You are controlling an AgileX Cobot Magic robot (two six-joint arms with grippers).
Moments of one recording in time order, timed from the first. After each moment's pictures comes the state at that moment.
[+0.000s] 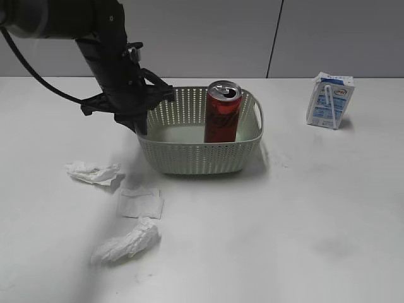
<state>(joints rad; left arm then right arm) -0.47 2.14 -1.65 -0.19 0.92 -0.39 0.13 1.23 -1.46 0.04 1.17 0.03</state>
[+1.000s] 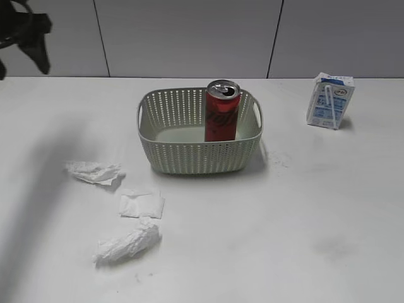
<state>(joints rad) -0.09 1.93 -1.73 -0.21 1.18 -0.02 0.13 0.50 -0.56 0.09 0.93 -0.03</state>
